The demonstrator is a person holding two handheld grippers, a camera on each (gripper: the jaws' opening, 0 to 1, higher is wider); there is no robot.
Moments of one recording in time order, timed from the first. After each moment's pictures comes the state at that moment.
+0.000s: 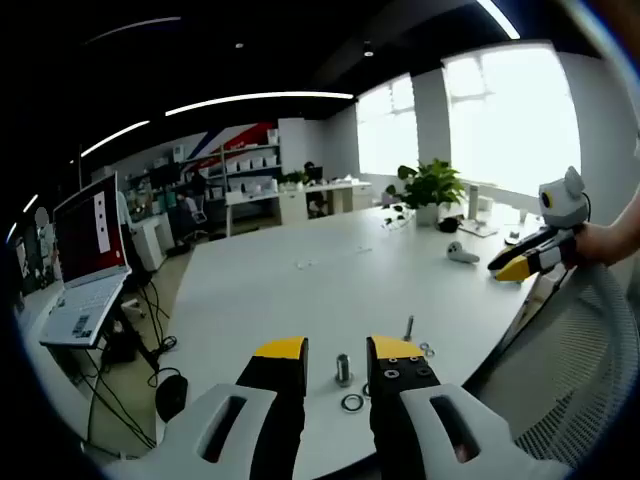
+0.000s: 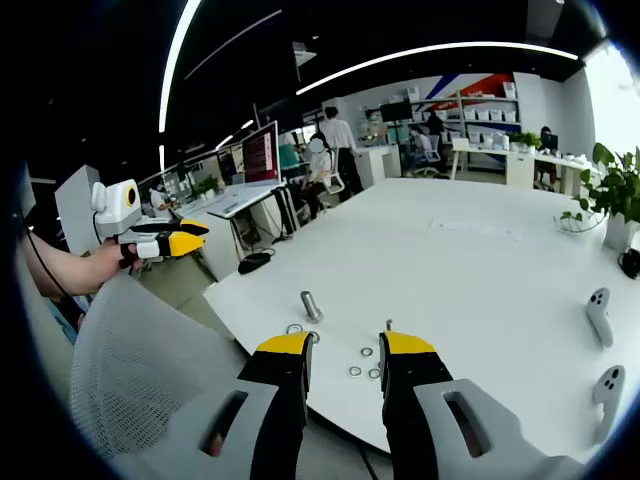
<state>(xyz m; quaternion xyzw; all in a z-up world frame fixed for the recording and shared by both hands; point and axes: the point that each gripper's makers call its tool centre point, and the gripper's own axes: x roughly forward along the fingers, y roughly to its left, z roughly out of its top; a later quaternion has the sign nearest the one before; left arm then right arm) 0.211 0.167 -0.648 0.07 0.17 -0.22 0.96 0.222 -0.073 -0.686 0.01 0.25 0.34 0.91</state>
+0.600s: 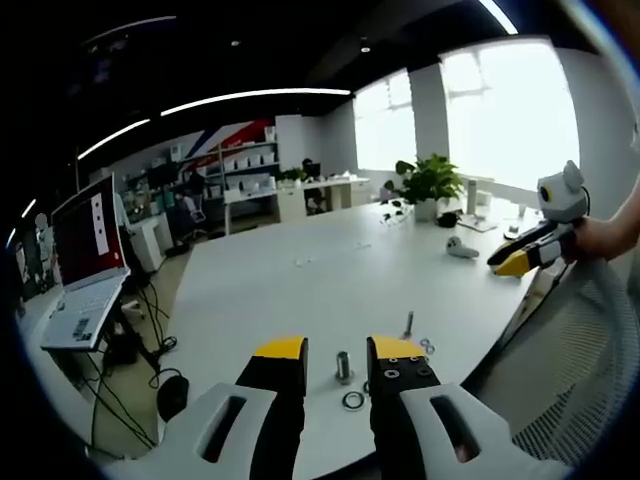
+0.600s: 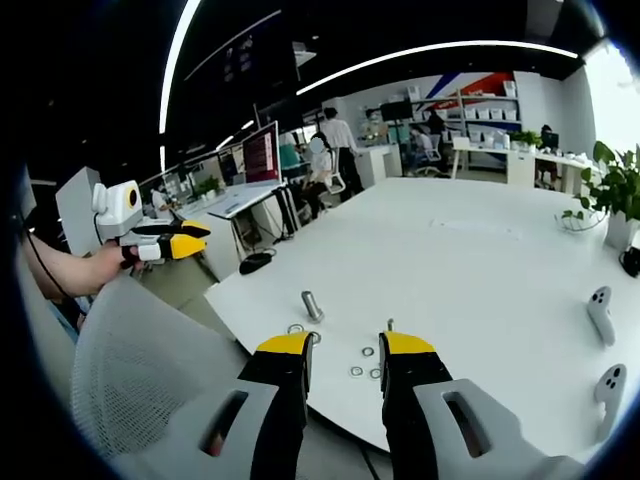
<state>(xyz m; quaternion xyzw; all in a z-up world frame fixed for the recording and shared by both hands) 0.211 0.165 -0.649 0.08 0.17 -0.22 0.96 0.221 -0.073 -0.686 0.01 0.25 0.34 0.91</state>
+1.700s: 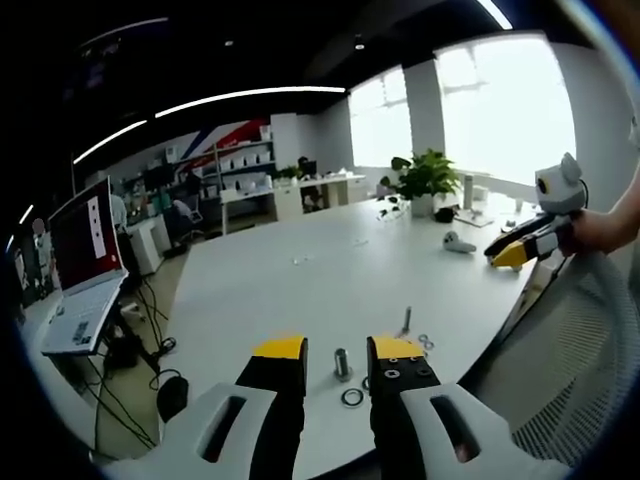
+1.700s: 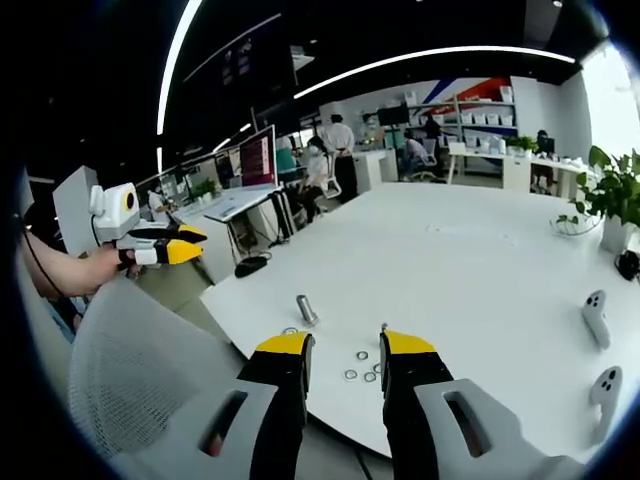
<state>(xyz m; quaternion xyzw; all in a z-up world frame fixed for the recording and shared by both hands) 0.209 0.162 -0.652 0.09 0.18 -0.23 0.95 0.224 -0.076 -0.683 0.01 0.24 0.33 0.91</state>
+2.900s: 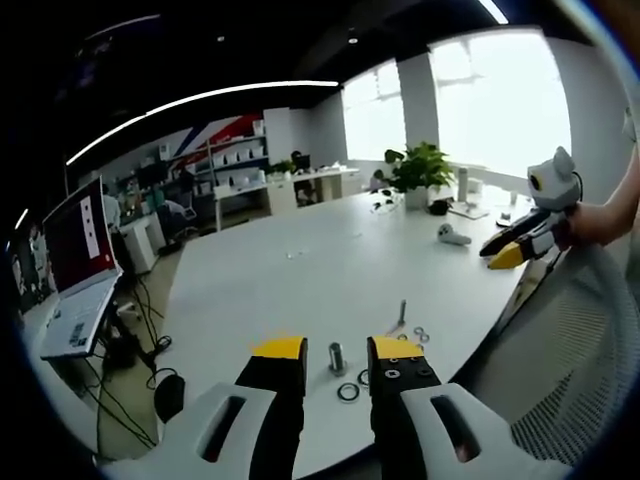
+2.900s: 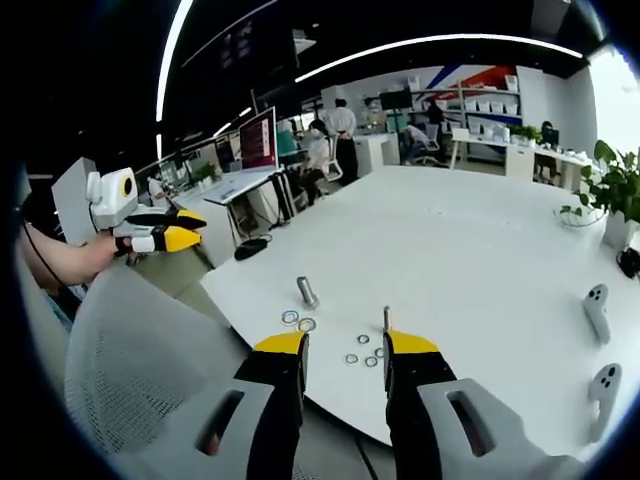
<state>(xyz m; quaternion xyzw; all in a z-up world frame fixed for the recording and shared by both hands) 0.207 0.158 -0.659 0.10 0.19 -0.24 0.95 0.219 -0.075 -0.698 -0.01 0.27 0.34 0.90</state>
